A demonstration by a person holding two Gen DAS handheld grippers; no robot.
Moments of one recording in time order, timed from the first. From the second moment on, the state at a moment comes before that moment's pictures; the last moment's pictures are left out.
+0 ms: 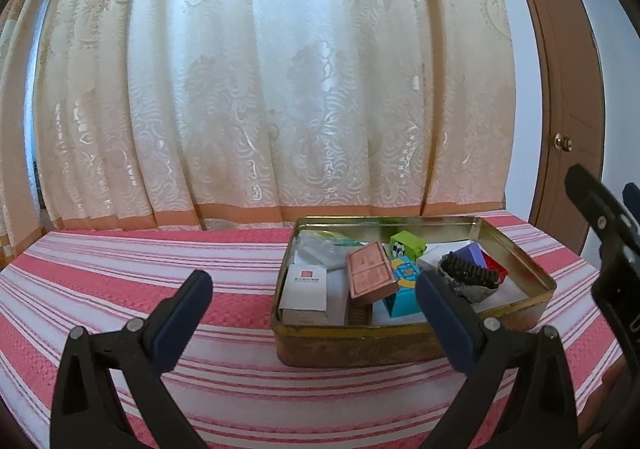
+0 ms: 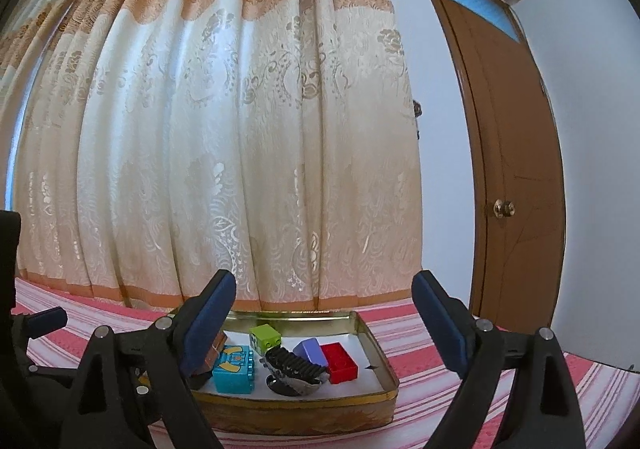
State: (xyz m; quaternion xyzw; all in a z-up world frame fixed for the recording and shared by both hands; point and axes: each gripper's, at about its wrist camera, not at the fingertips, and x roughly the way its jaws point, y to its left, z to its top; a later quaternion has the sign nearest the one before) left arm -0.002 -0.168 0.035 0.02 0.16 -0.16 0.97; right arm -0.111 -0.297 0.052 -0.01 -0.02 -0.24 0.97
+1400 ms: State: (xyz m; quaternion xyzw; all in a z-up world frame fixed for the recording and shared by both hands) left arm -0.007 -0.162 0.036 0.02 0.16 -0.15 0.98; right arm -0.116 -0.298 0.052 -0.01 -0.03 -0.23 0.97
